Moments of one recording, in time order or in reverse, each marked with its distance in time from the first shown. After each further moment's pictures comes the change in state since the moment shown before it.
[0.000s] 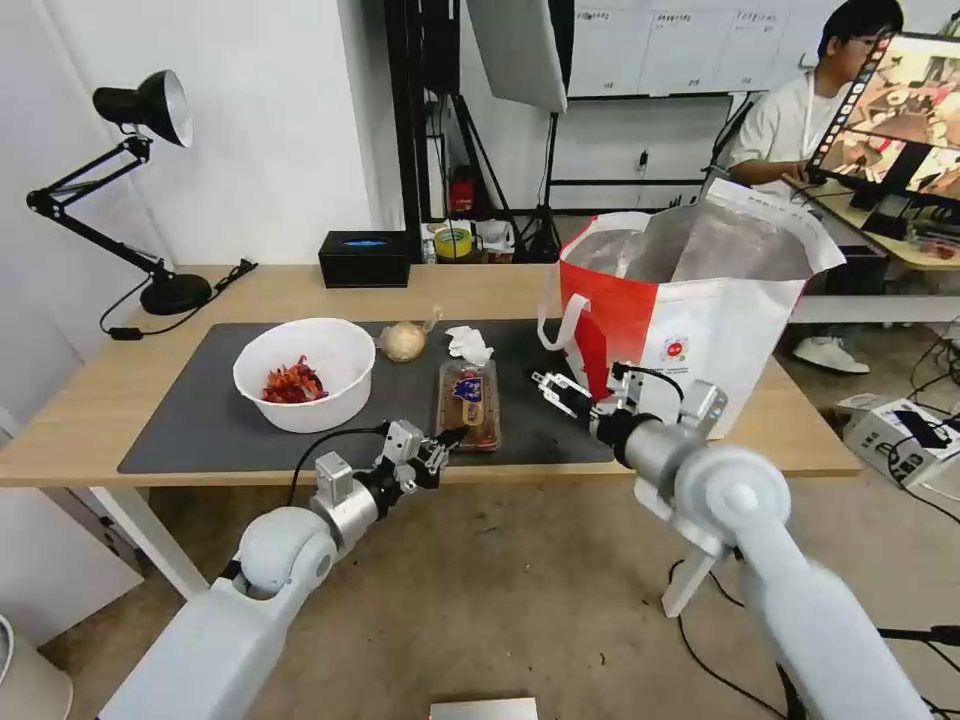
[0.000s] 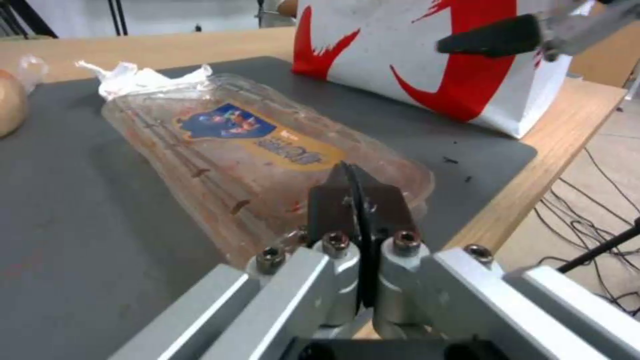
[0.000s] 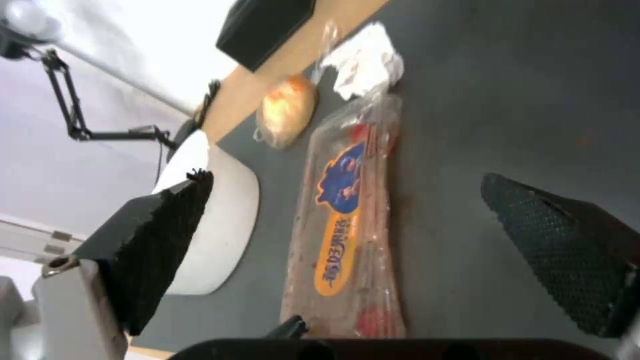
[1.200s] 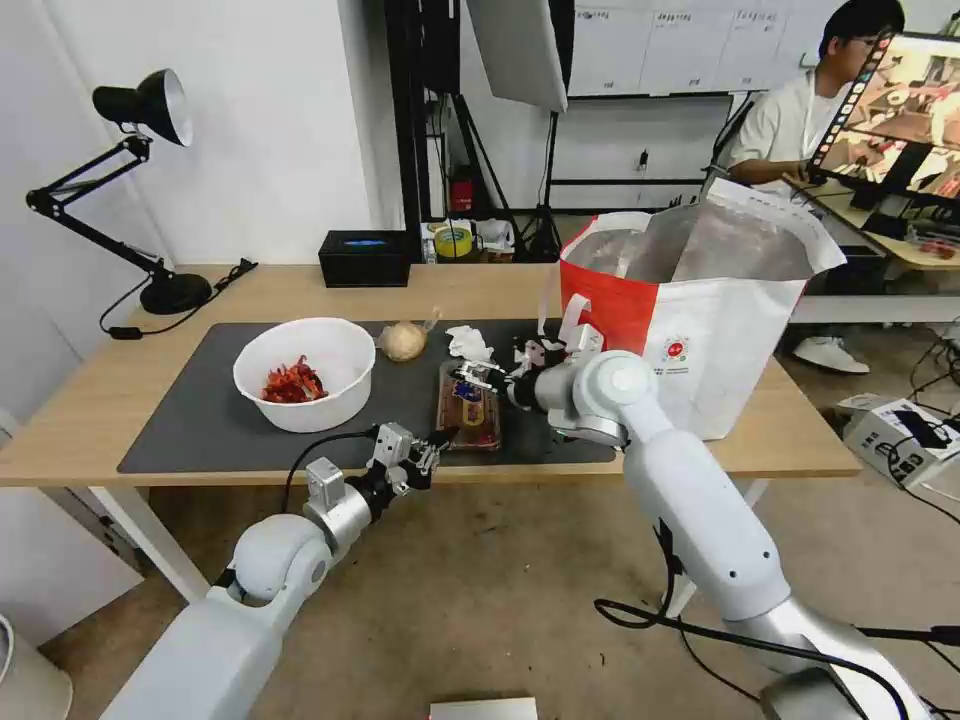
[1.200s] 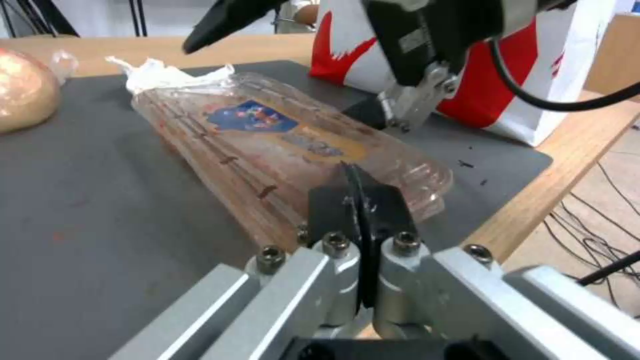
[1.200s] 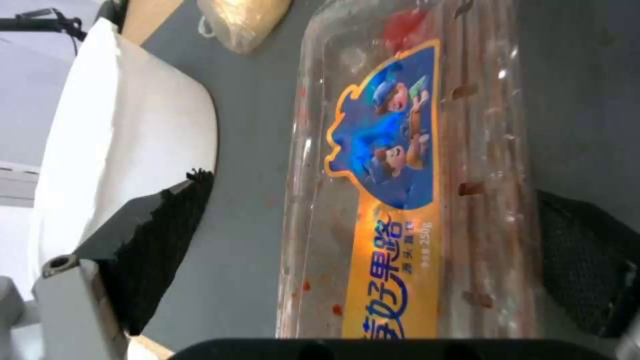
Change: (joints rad) left arm 0.037 -0.020 -0.030 -0.003 -0.003 -0.026 -0.017; right arm 0.322 0.169 -0.200 -0.376 0.134 -0.166 0.193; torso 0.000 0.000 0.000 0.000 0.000
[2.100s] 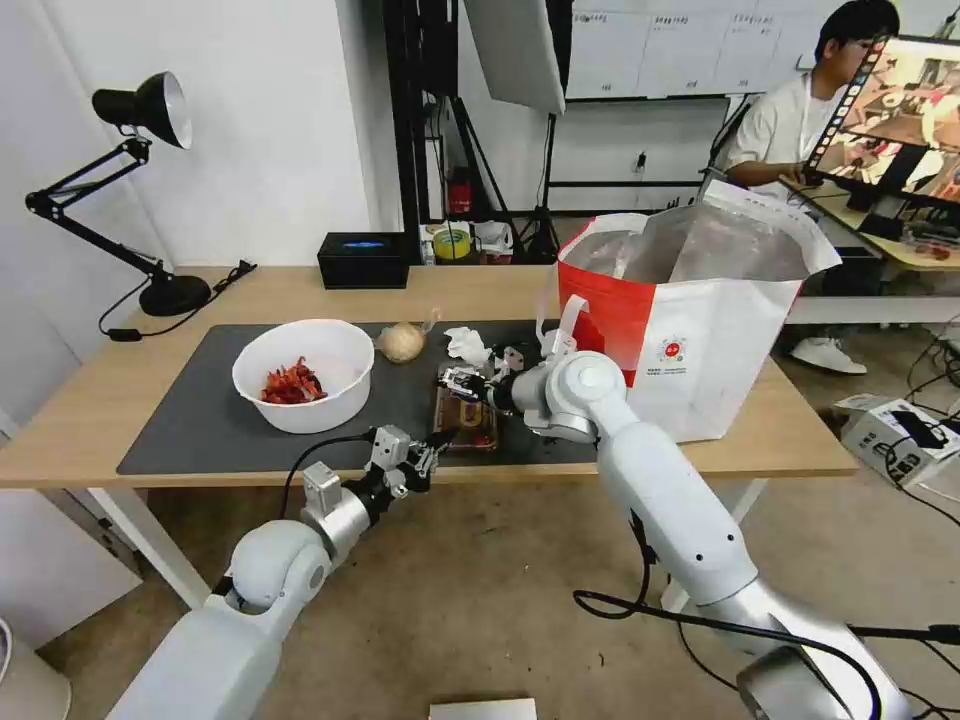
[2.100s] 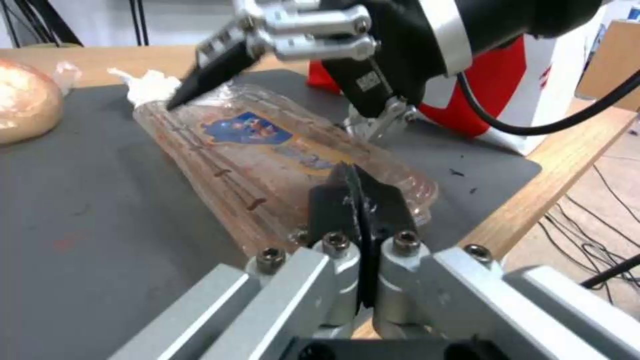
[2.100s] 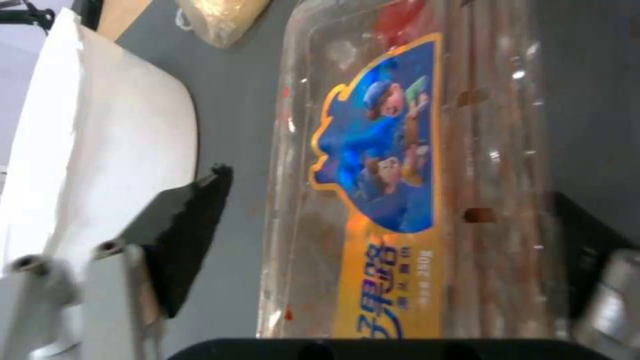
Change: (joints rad) left arm 0.019 -0.003 -0.020 -0.020 0.000 -0.003 0.004; right arm 0.041 0.012 -0.049 -0.079 -0.003 0.001 -0.007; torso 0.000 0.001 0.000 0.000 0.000
